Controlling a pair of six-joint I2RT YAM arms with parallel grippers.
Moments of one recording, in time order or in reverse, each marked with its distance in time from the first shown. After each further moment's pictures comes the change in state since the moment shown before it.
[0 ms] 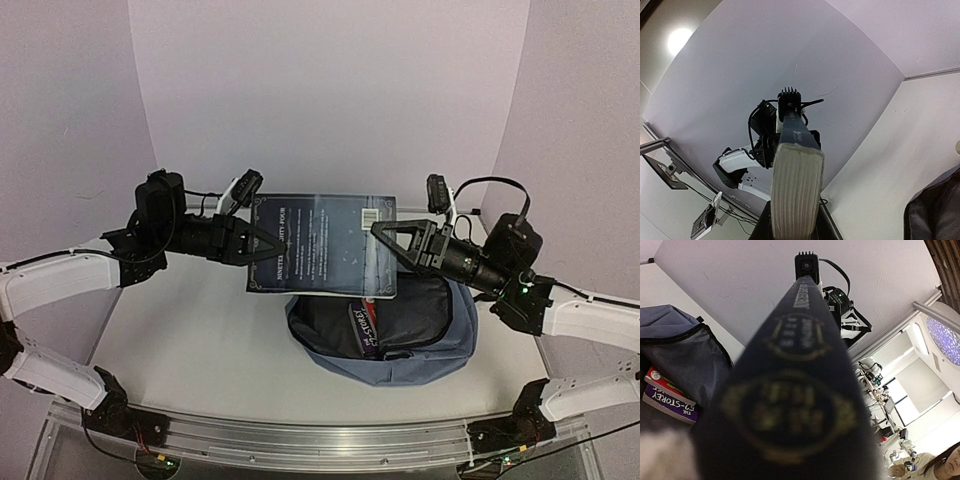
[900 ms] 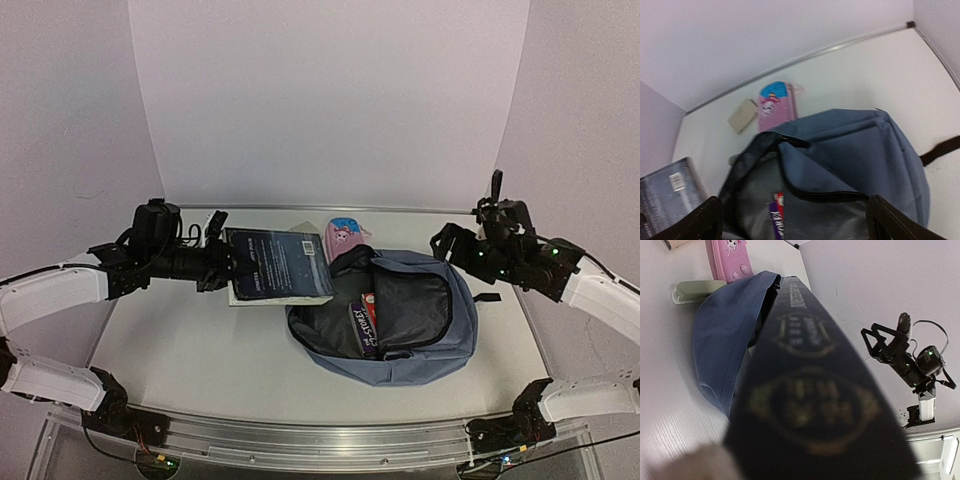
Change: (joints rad) left arm 0.100 -0.101 -0.140 -0.351 -0.408 -0.140; right arm -0.234 -0.026 0.199 -1.057 0.697 -0.214
